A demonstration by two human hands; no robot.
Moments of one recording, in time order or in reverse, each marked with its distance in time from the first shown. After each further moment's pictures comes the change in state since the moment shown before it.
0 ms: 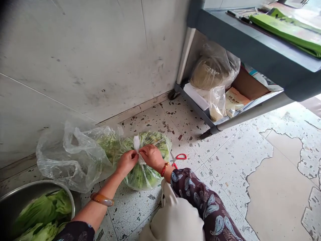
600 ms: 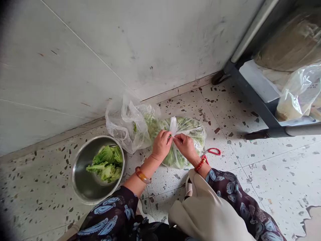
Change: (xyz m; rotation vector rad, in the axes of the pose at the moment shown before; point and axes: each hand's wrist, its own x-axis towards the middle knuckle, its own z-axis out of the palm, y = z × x) left_hand -0.048 0.002 0.003 0.155 0.242 0.312; right_hand -0.029 -0.008 0.015 0.385 0.105 0.181
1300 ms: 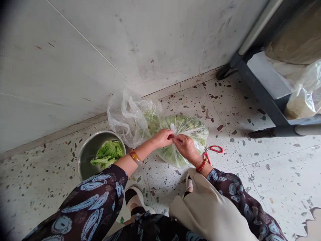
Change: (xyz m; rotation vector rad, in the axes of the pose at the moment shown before) left_hand 0.037 -0.010 -0.015 0.064 -0.587 0.041; right_hand -0.011 -0.002 -0.009 -0.093 -0.102 -0.278
